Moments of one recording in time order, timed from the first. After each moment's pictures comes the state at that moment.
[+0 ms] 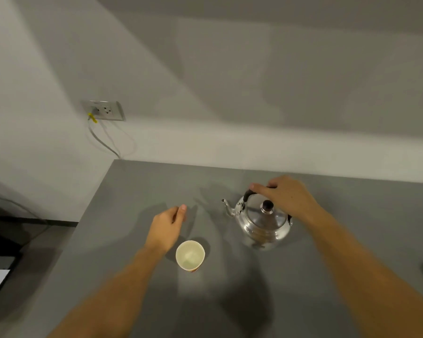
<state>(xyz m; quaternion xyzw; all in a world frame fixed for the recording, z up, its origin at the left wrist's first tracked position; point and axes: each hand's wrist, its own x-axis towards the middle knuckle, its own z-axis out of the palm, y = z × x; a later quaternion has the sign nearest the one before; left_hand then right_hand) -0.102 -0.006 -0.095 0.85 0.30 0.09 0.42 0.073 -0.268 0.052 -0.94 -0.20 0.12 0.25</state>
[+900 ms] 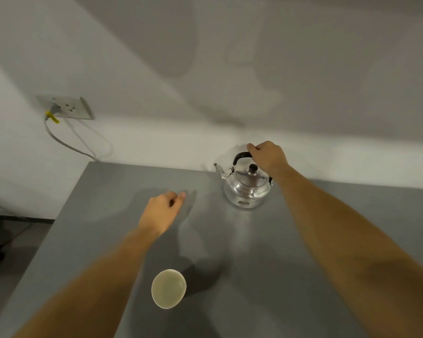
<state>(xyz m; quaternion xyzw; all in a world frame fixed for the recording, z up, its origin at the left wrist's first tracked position) 0.002 0.016 -0.072 0.90 0.28 0.05 0.33 0.259 -0.186 0.000 -0.95 -0.12 0.11 0.28</state>
